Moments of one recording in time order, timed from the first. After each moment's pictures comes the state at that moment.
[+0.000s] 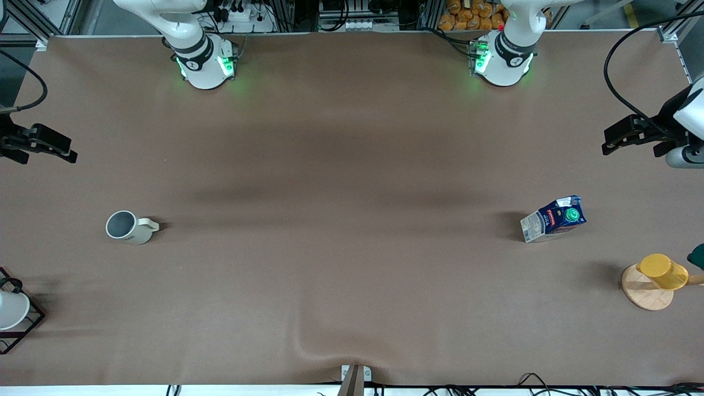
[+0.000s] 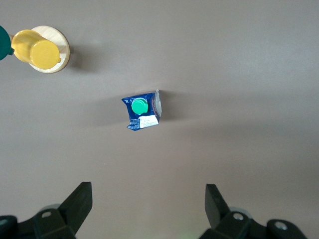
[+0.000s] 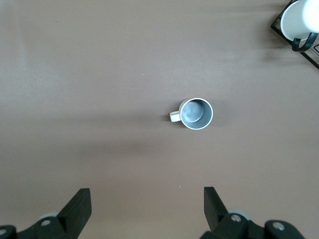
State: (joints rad) left arm 0.11 0.06 -0.15 -1.49 0.01 1.52 0.00; right arm -0.03 0.05 -0.05 -1.52 0.02 1.56 -0.08
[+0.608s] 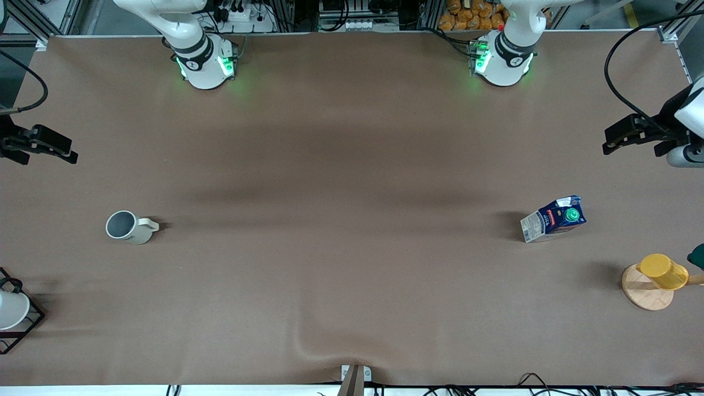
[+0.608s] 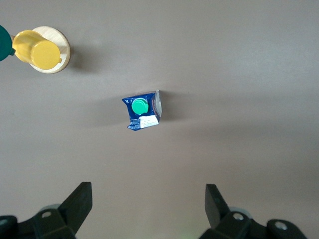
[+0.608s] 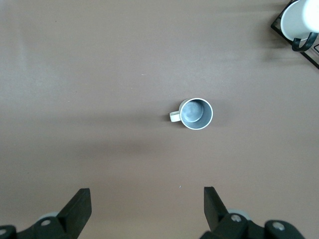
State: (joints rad) left arm 0.11 0.05 -0.15 -1.49 0.01 1.52 0.00; right arm -0.03 0.05 -0.05 -1.52 0.02 1.56 -0.08
